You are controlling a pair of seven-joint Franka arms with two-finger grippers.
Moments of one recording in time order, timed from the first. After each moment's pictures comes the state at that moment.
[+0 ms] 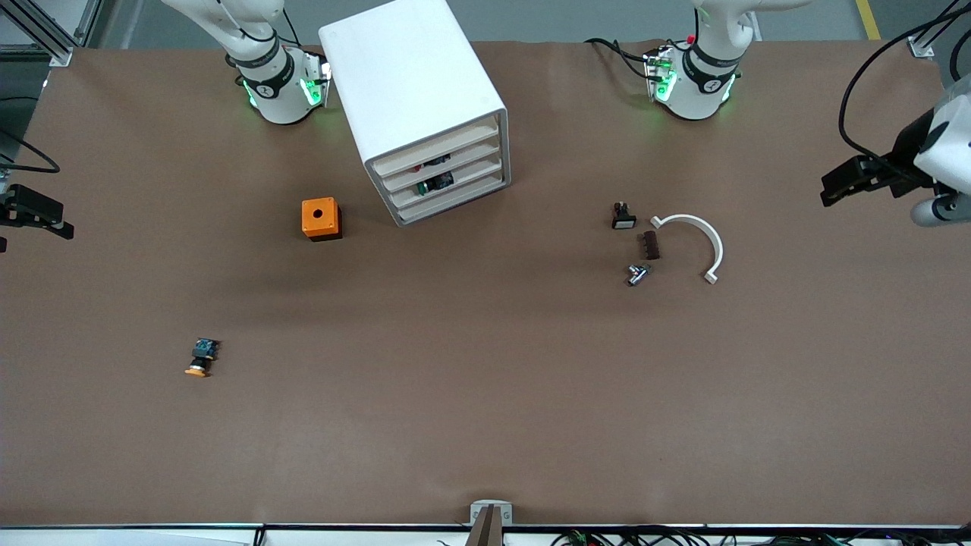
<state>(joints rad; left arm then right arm) 0.00 -0.01 -0.09 -1.55 0.04 1.48 -0.18 -0.21 0.09 0.03 -1.55 0.03 1.65 -0.38</state>
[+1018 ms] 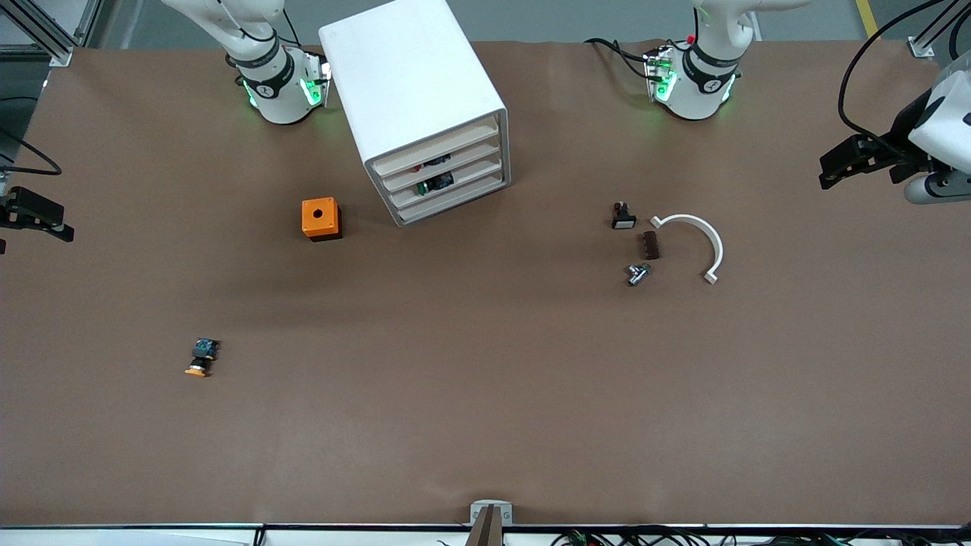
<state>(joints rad) 0.00 -0.04 -0.09 -1.59 0.04 1.48 -0.13 -0.20 0.09 0.03 -1.55 0.02 1.66 -0.35</state>
